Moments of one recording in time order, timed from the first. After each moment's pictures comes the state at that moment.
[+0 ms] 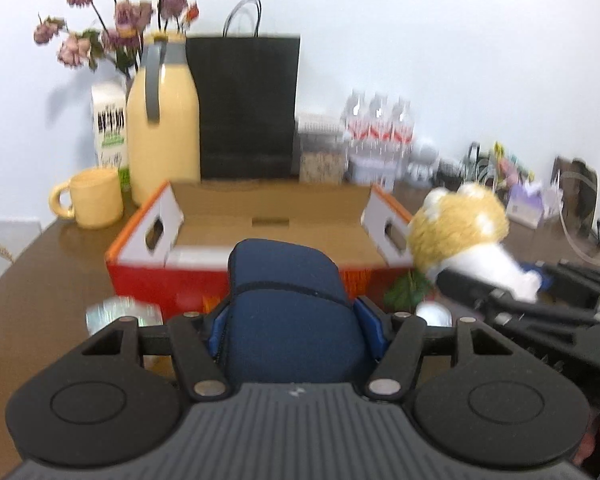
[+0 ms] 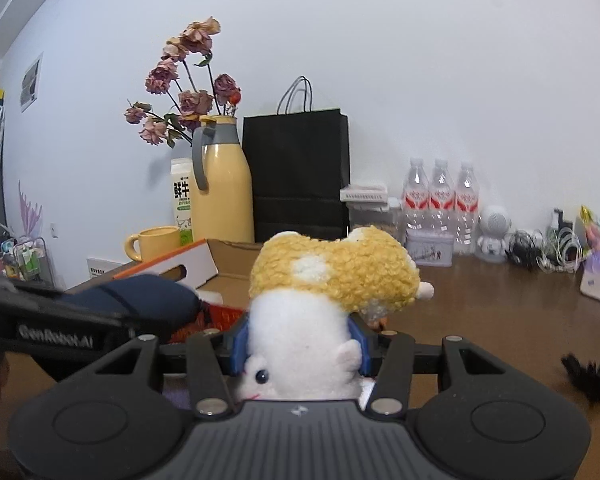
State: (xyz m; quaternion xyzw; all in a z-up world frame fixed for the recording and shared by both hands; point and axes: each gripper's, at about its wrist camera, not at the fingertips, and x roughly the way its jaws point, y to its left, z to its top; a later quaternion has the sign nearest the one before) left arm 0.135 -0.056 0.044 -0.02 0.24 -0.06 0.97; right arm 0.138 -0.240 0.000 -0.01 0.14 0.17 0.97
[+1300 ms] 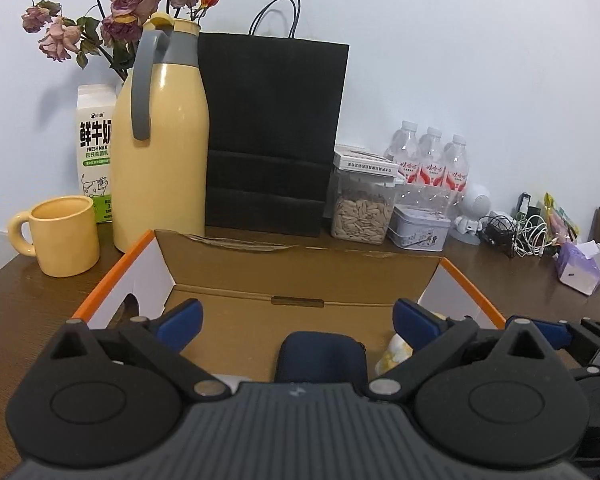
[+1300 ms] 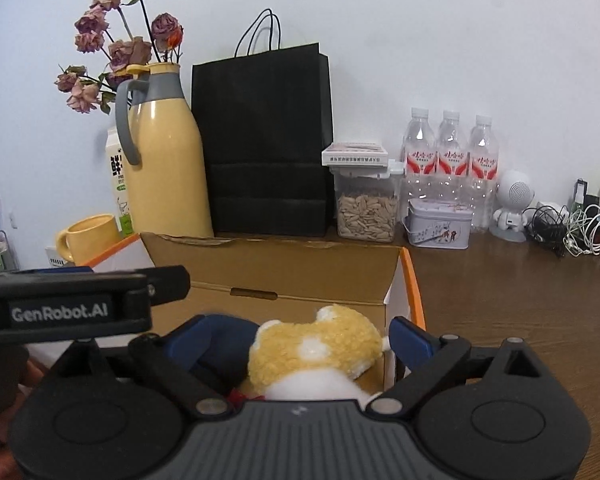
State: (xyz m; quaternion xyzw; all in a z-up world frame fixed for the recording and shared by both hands) left arm 0.284 -0.041 0.027 -0.06 0.20 -0.04 0.98; right arm 0.295 -0.196 -0.013 0.00 0.22 0.13 0.97
